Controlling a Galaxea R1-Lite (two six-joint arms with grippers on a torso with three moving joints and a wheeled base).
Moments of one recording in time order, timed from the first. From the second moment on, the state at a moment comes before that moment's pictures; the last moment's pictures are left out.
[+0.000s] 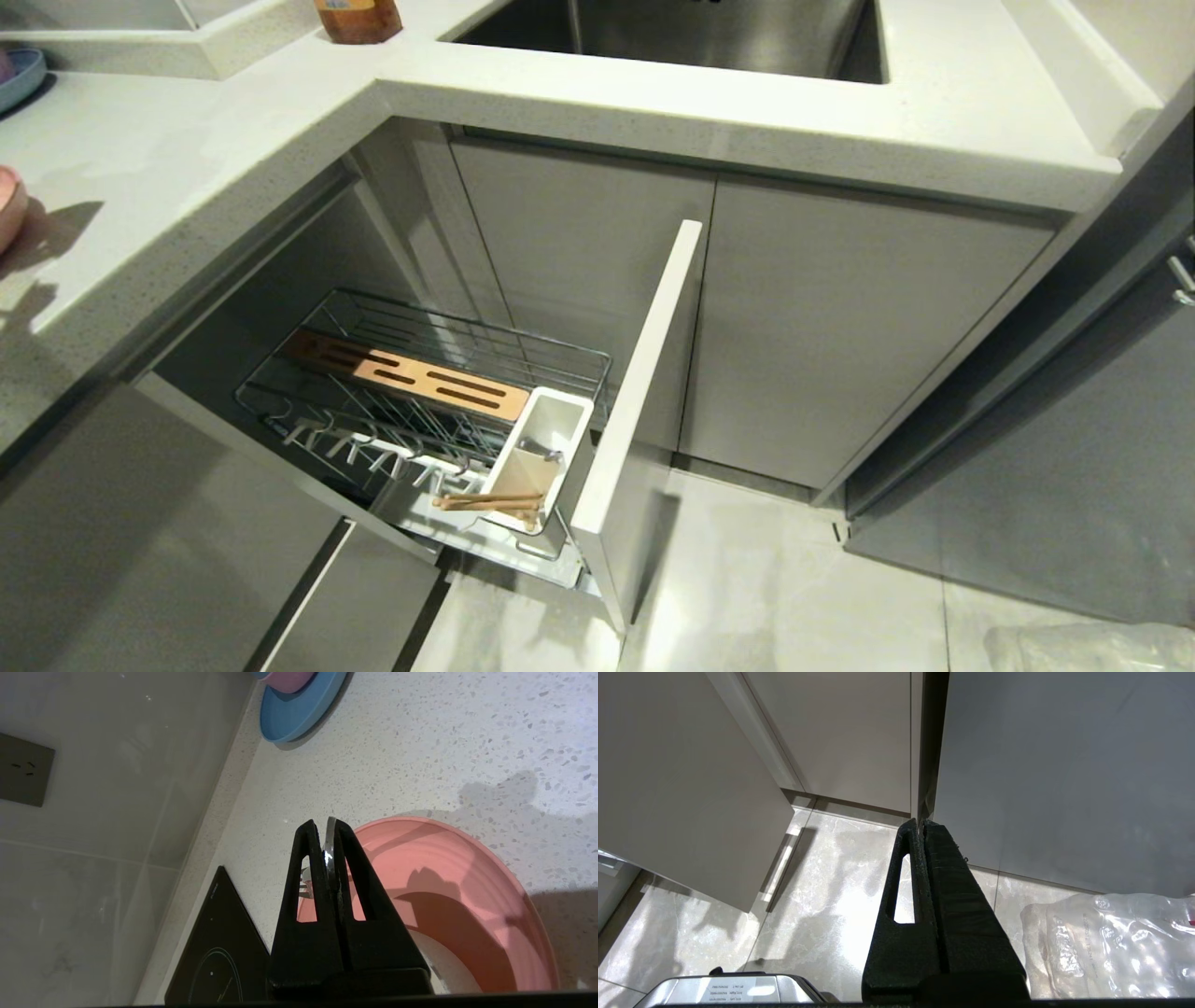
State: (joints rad) left arm 0.24 1.53 -1.93 0.36 0.58 0.67; right arm 0.00 0.00 0.00 0.00 -0.02 0.04
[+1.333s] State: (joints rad) left arm 0.25 1.62 -1.93 0.36 0.71 0.69; right arm 0.00 0.00 0.00 0.00 -0.02 0.04
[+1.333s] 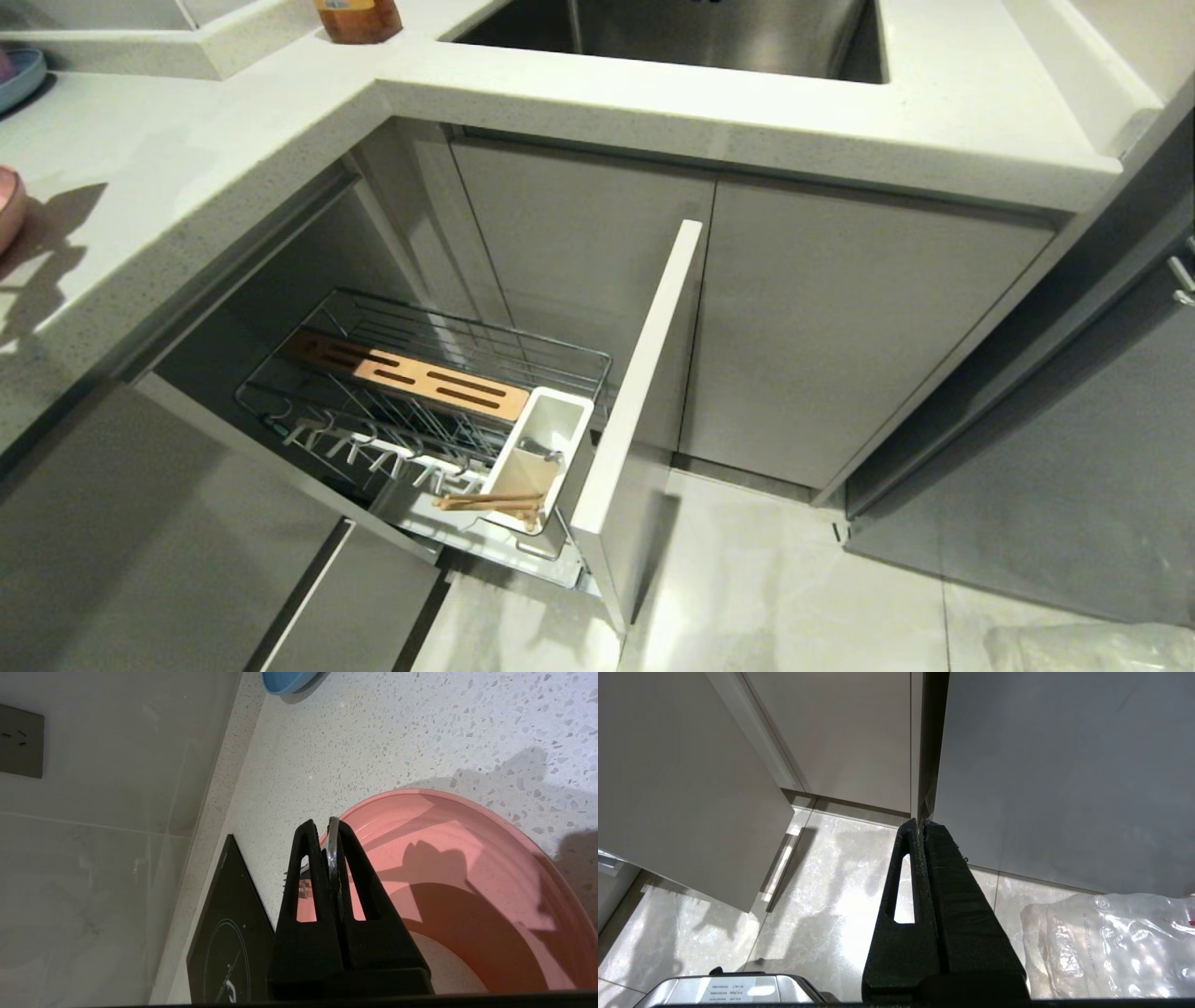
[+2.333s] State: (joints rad) left arm 0.20 1.60 -1.93 0.40 0.69 0.68; right arm 0.00 0.00 0.00 0.00 -0.02 0.04
